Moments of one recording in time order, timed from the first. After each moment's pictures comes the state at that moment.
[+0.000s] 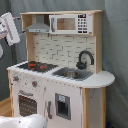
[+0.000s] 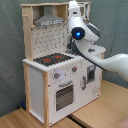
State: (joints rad) arm -1.28 -1.50 0.95 -1.50 0.03 2.12 0.07
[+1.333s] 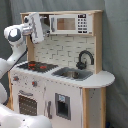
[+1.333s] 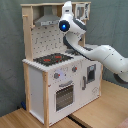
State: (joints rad) arm -1.59 -1.41 1.02 -1.35 0.06 2.06 0.16
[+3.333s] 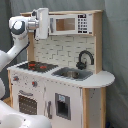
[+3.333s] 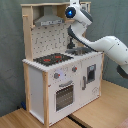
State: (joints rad) arm -1.55 -1.28 1.02 -1.39 0.06 1.92 -0.02
